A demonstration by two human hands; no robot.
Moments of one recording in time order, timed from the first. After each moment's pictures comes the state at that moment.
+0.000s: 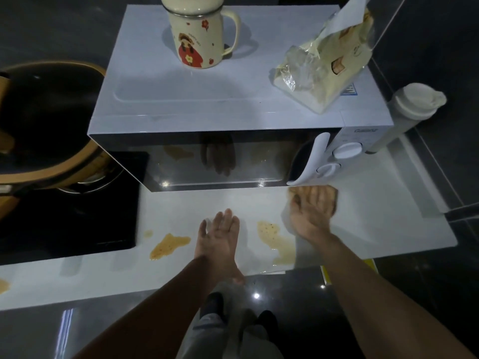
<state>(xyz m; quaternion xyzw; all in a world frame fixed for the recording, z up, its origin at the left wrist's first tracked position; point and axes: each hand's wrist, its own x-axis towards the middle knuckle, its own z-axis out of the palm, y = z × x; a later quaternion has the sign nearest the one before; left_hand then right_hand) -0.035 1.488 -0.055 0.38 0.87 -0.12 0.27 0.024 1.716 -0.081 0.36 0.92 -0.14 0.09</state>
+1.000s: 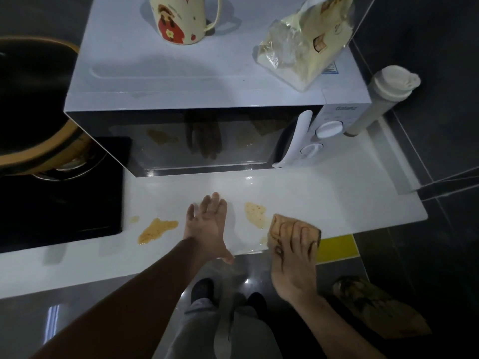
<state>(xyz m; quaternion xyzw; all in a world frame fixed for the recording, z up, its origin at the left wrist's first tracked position) -0.033 1.487 -0.054 0.38 0.88 -0.11 0.28 0.147 1.623 -0.079 0.34 0.92 -0.14 0.15</state>
